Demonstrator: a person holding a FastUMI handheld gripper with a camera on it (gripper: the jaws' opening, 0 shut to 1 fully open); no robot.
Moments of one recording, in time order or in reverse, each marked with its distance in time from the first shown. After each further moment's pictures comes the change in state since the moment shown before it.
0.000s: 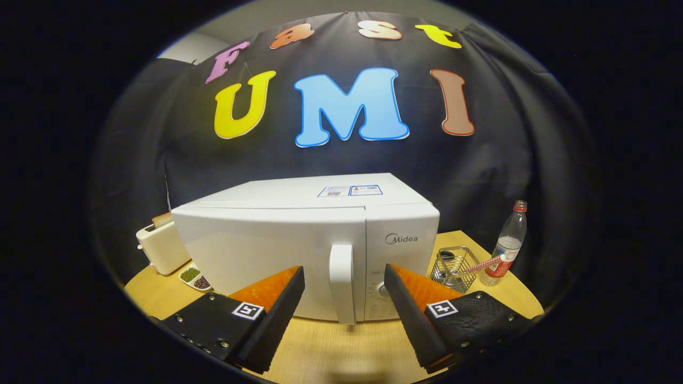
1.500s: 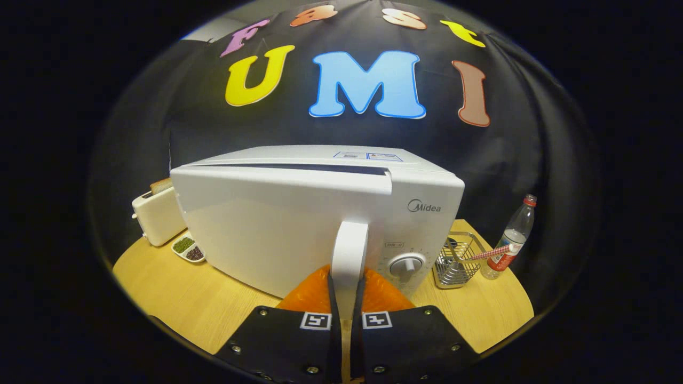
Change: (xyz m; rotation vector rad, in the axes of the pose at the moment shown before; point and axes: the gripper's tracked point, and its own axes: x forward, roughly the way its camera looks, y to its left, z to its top) arm -0.018 0.017 -0.035 -0.118 0.109 0.000
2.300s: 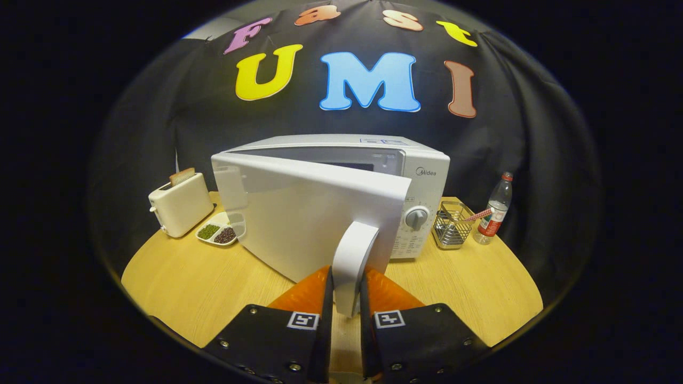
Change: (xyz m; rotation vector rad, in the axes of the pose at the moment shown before) arm -0.086 0.061 -0.034 0.047 0.073 -0.039
